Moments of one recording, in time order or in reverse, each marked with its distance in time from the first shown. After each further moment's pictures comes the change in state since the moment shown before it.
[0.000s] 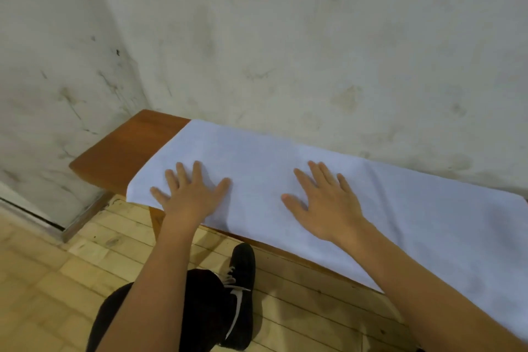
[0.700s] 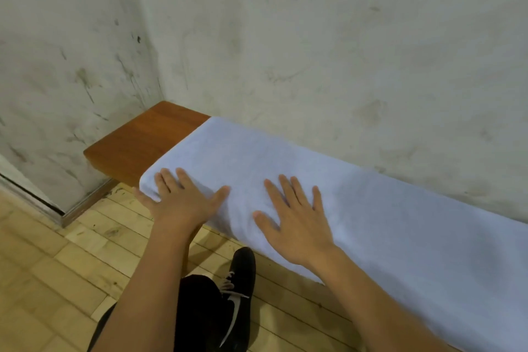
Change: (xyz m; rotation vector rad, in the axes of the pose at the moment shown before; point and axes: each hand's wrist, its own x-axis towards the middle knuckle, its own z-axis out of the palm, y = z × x) left_hand 0.003 -0.044 -0.014 -0.008 -0.100 -0.132; right_hand 0.021 -0.077 0.036 0.027 0.004 -0.153
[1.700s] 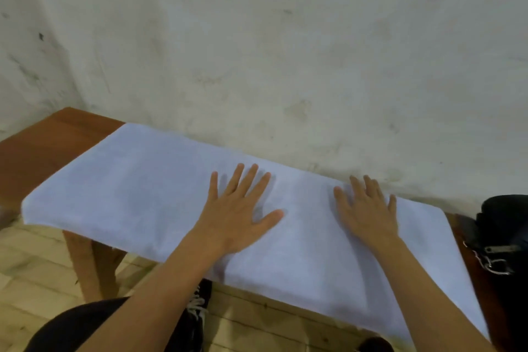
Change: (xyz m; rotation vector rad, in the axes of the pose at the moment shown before) left_hand -0.078 0.166 0.048 0.101 0.098 0.909; right_hand -0.069 0.228 -0.055 -0.037 0.154 0.712
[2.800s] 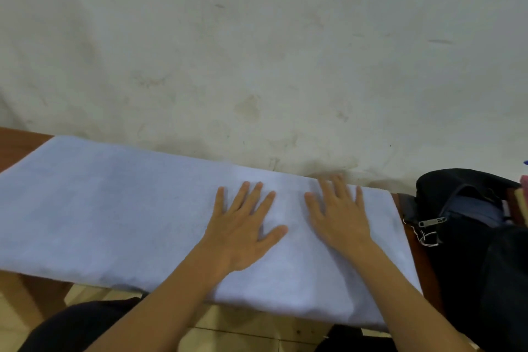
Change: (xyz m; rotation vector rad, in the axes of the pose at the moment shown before) left_hand 0.028 0.098 0.034 0.057 -0.105 0.121; right_hand -0.017 0.058 -0.002 0.057 0.069 -0.111
